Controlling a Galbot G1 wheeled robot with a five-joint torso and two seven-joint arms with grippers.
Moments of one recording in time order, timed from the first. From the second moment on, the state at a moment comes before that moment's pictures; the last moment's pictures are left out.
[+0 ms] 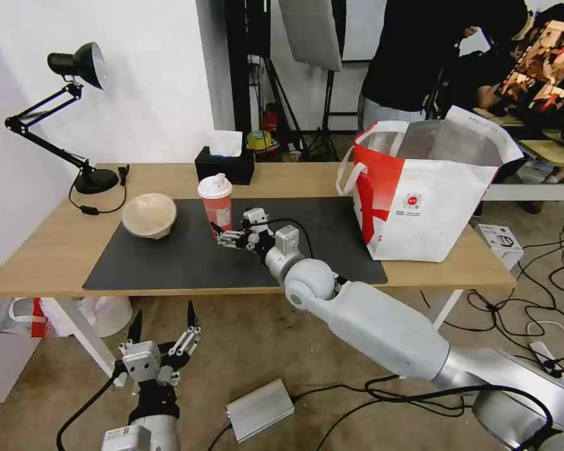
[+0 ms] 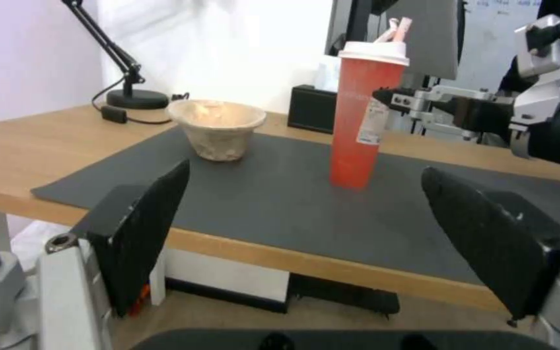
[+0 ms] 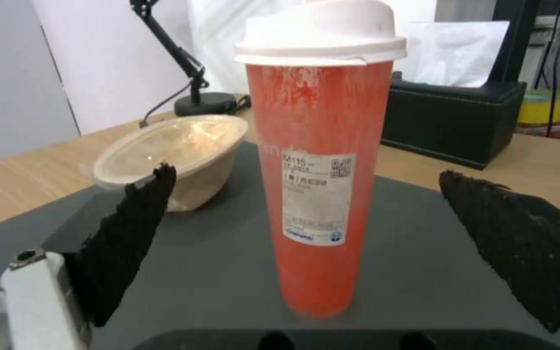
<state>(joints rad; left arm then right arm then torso) 1.88 -1.59 -0.45 -2.31 -0.02 -0.17 -0.20 -0.35 1.24 -0.55 1.48 0.82 -0.06 0.23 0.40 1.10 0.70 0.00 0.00</state>
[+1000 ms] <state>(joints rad) 1.88 -1.59 -0.45 -2.31 -0.02 -0.17 -0.20 -0.31 1.32 -0.54 1.35 0.81 -0.05 0.20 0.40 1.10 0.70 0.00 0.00</state>
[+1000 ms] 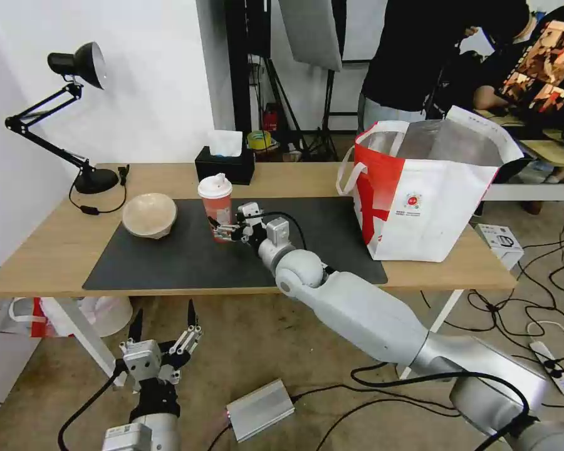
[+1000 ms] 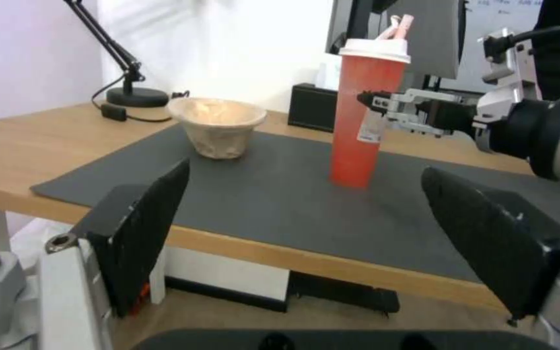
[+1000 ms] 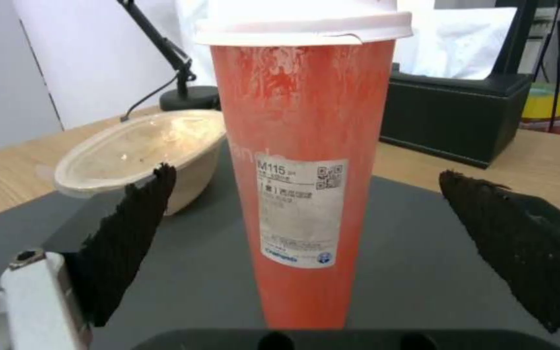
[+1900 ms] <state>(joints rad) 1.88 -1.59 -0.44 -2.30 -0.02 -0.17 -0.20 -0.29 1.37 -0.53 1.27 0.81 -0.05 0.16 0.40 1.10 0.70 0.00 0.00</state>
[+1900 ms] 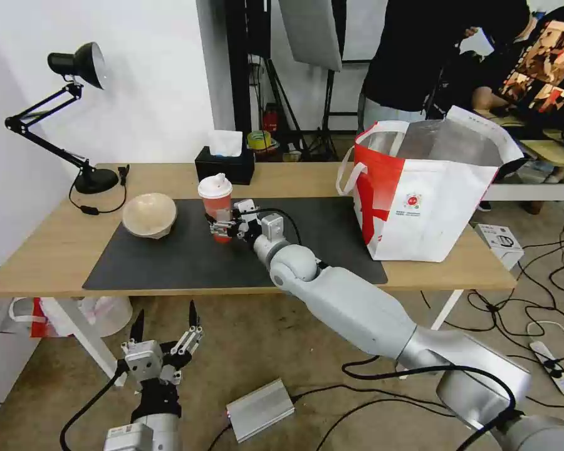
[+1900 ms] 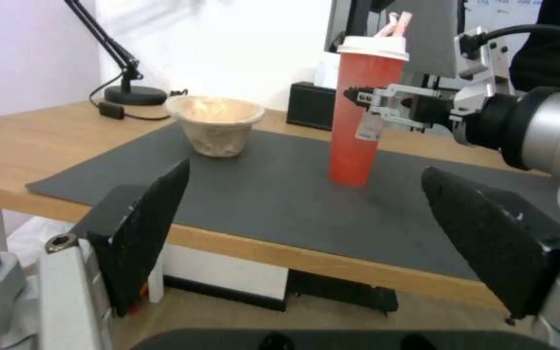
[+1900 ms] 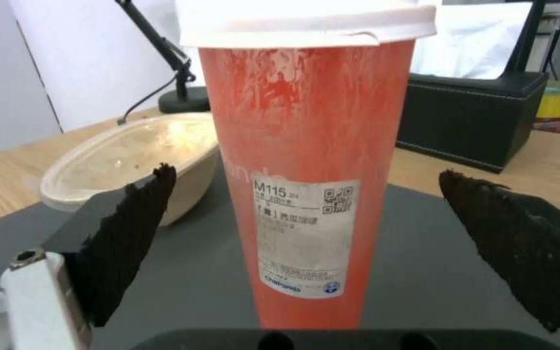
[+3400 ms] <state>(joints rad) 1.88 -1.59 -0.44 -2.29 -0.02 -0.16 -0.20 -0.24 1.50 -0.49 1.09 0.79 -0.04 0.11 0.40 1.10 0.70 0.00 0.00</state>
